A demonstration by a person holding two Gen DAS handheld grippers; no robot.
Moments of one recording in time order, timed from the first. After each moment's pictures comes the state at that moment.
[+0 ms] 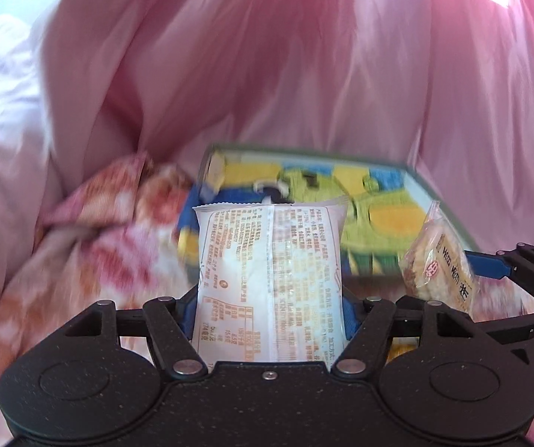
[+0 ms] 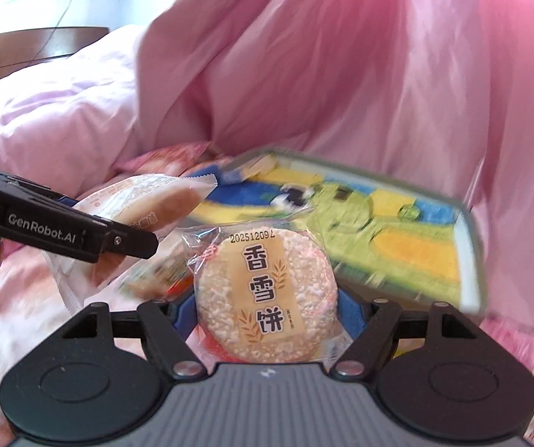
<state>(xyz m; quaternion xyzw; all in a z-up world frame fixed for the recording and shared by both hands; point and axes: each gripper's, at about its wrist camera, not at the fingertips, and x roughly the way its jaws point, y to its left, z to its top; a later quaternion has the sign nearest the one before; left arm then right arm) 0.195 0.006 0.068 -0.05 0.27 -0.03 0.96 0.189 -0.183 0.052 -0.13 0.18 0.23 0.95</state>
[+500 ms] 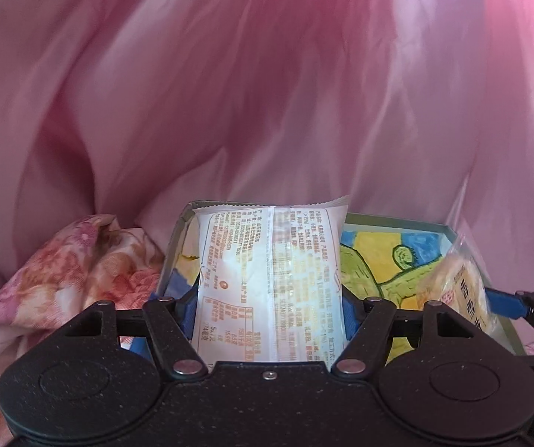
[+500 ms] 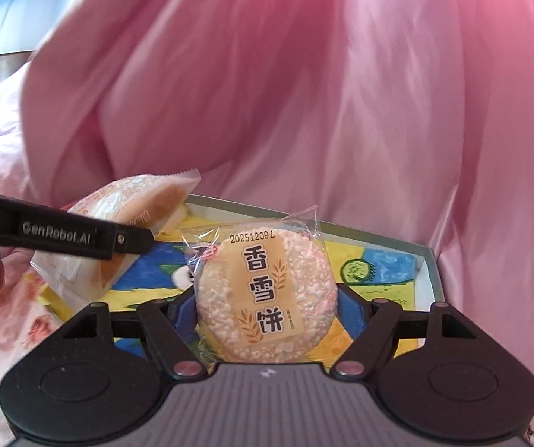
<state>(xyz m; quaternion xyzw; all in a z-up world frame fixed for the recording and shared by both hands) 0.334 -0.006 0.081 -0.06 0.26 -0.01 0.96 0.319 -0.189 0.074 -0.09 0.20 0.17 0.96</state>
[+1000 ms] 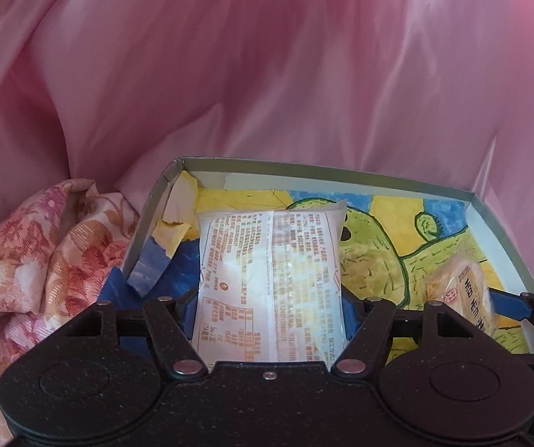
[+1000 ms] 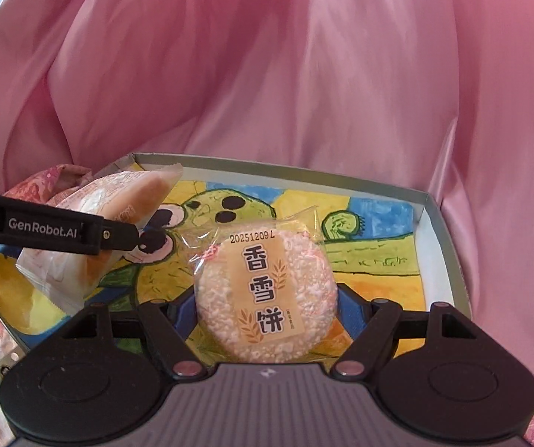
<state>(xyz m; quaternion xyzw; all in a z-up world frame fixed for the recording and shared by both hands) 0.370 -0.016 0.043 -0.06 0.31 0.00 0.95 0.361 -0.199 0.033 -0.07 0.24 0.15 0.96</state>
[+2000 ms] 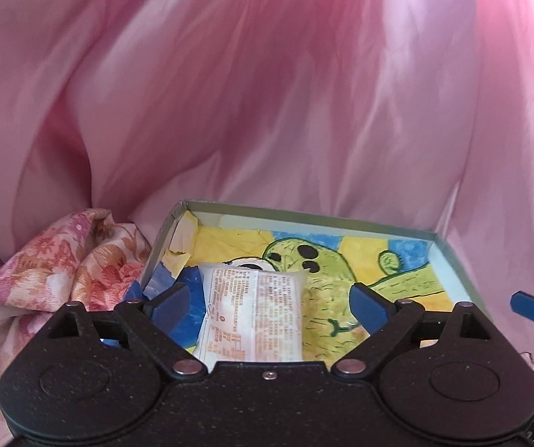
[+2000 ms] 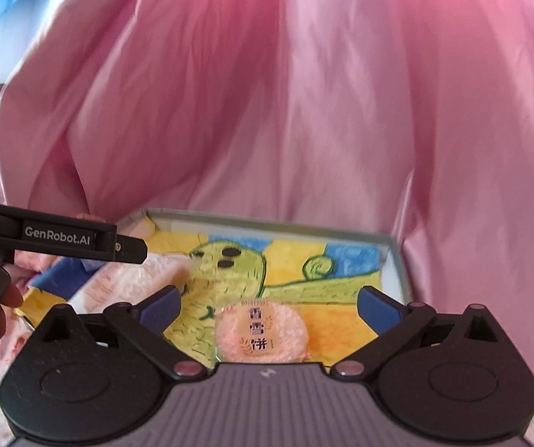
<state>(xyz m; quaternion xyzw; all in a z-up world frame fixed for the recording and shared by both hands) 0.312 -0.021 0.084 -0.08 0.24 0.00 0.97 0.289 -0.224 0.079 -0.05 0.15 0.14 0.98</state>
